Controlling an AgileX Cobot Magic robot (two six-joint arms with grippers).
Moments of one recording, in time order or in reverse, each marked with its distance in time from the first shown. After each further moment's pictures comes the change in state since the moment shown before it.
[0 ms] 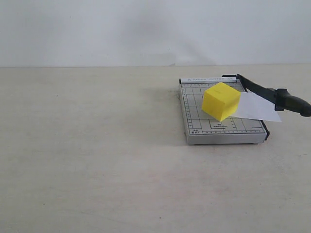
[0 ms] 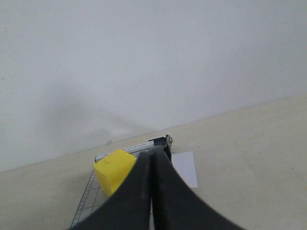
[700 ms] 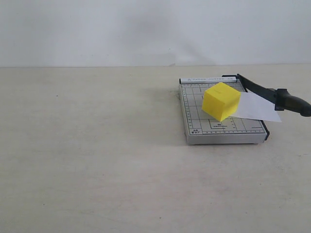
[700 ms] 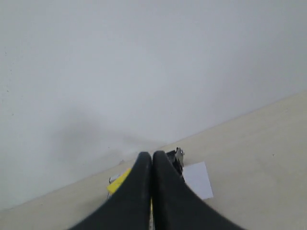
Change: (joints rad) left arm 0.000 0.000 0.000 0.000 0.000 0.000; right arm 0.000 0.000 0.000 0.007 -0.049 0.131
